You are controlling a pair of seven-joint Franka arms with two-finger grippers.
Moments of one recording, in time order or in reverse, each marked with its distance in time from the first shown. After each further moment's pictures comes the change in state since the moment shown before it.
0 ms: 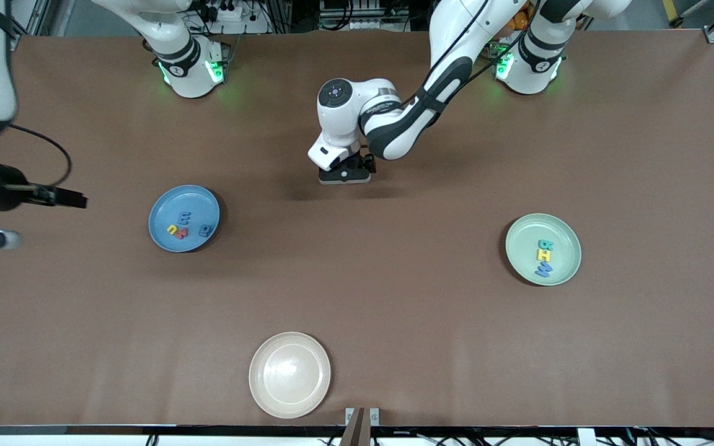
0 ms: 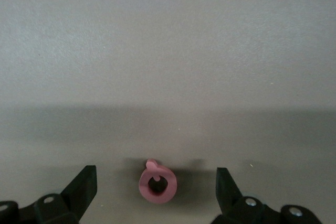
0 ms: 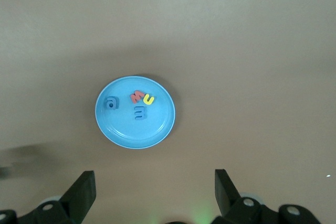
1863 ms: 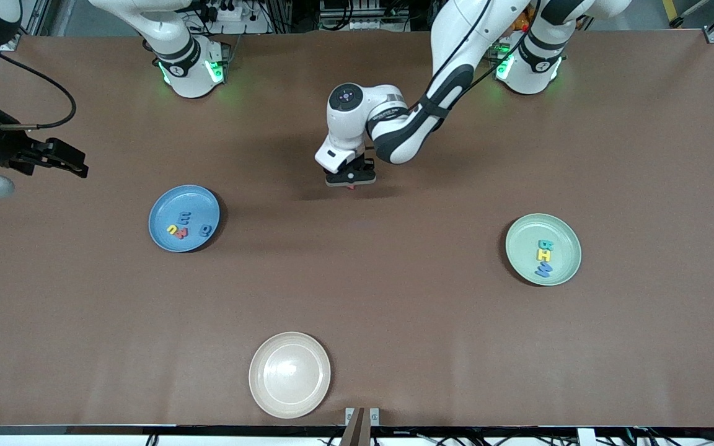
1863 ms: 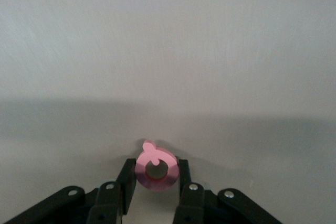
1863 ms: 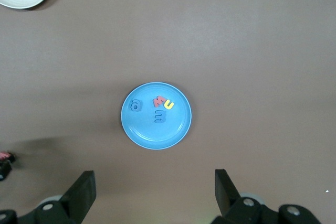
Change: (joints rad) left arm 0.047 -0.025 0.015 -0.053 0.000 0.121 -0.051; right arm 0.106 -0.160 -0.007 -0.091 -0.001 0.046 0.026
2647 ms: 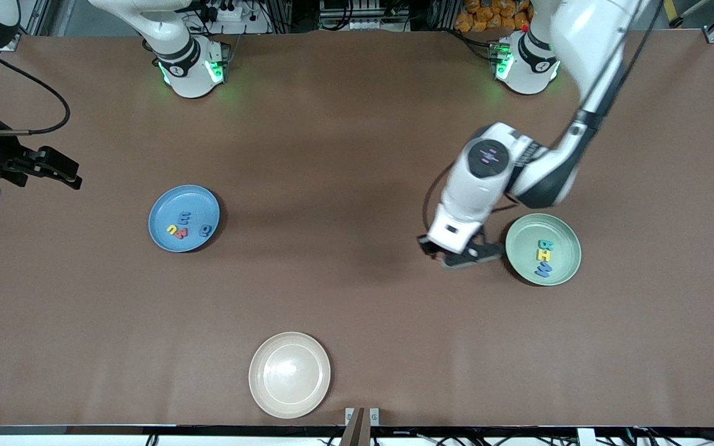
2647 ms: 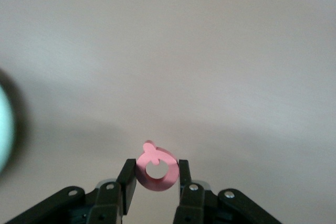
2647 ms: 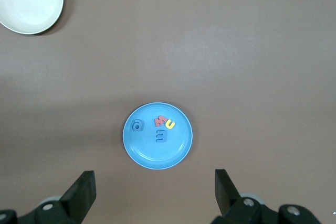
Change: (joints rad) left arm 0.523 -0.198 -0.012 0.005 -0.142 -0.134 0.536; right arm 0.001 0.000 -0.004 -0.009 0.000 0.085 0.000
